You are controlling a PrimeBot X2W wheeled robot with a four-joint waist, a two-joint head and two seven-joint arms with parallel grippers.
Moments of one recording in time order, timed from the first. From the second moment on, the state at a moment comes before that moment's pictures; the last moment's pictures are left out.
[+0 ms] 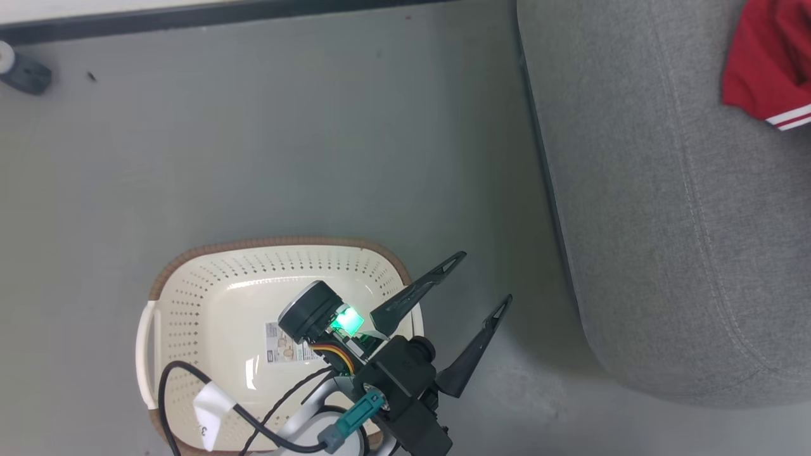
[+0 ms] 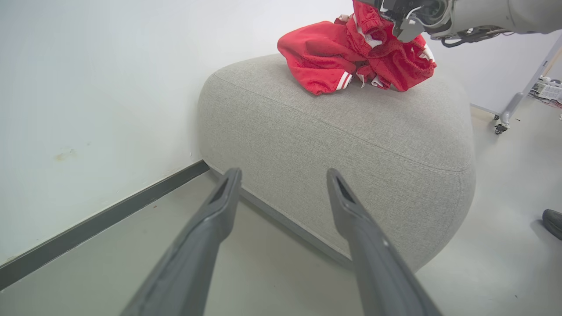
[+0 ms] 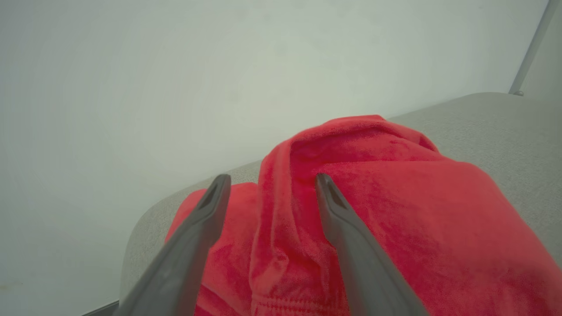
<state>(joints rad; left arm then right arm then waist) -0.49 0.12 -0.71 0.10 -0.17 -0.07 -0.13 -1.09 -0.44 -0.08 0.95 0.44 0.09 -0.26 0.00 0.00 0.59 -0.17</state>
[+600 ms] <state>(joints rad) -0.42 0.10 -0.67 0.19 -0.23 -0.05 -0.21 -0.87 -0.36 -0.05 0.89 0.38 0.10 -0.26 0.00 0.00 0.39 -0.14</state>
